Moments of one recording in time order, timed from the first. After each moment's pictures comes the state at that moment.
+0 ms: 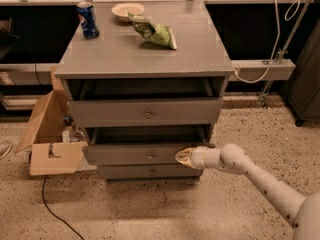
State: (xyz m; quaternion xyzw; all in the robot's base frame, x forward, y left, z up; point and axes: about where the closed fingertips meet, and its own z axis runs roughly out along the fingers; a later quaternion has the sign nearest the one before) arm 0.664 -0.098 0.386 -0.58 0.65 0.17 0.46
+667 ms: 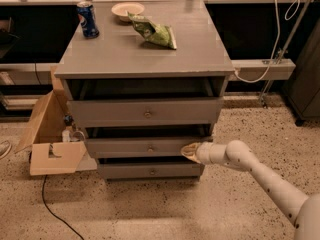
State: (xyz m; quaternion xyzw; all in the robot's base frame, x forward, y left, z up) arm 0.692 -0.124 0.395 -0.57 0.66 0.15 0.47
